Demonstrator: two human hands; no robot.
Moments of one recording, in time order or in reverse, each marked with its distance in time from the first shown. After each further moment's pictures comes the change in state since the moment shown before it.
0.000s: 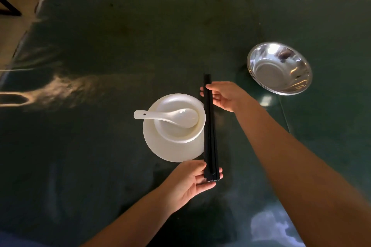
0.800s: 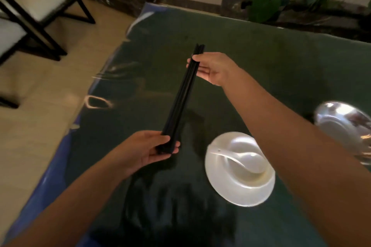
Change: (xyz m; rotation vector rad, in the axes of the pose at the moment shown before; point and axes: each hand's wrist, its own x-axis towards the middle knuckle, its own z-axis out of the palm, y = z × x) left_hand -0.116 0.145 -0.164 0.077 0.255 0.381; right_hand 0.013 -0.105 0.255 -0.124 -0.293 -0.175
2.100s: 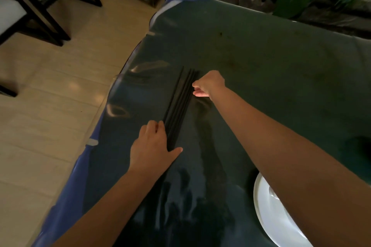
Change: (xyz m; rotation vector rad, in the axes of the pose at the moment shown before) left_hand 0.079 -0.003 -0.090 1.430 0.624 0.336; right_hand 0.136 0.081 0.083 -0.650 0.309 0.145
